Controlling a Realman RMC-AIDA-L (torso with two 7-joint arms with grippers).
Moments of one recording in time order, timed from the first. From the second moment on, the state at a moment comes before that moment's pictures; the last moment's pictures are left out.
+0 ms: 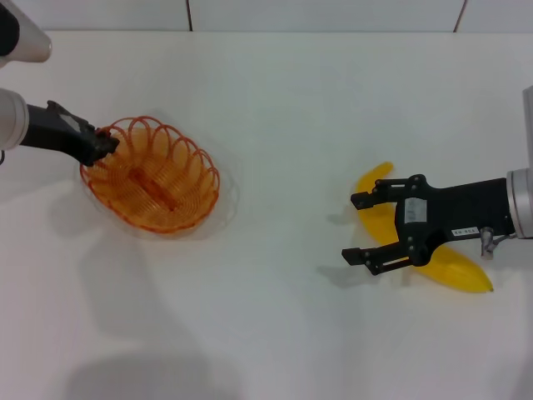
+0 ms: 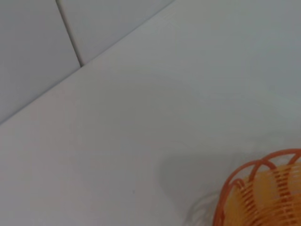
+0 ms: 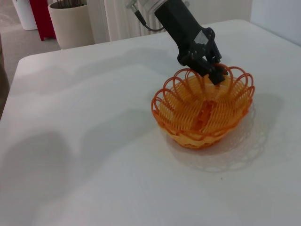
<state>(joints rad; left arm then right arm) -0.78 -2.02 0.79 0.69 2.56 1.06 -1.75 0.40 2.03 -1.17 -0.91 -1.93 -1.44 1.45</state>
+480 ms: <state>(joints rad) -0.75 -2.03 0.79 0.78 2.43 1.15 -1.74 0.39 2.03 -1.16 -0.91 -1.93 -1.44 1.45</state>
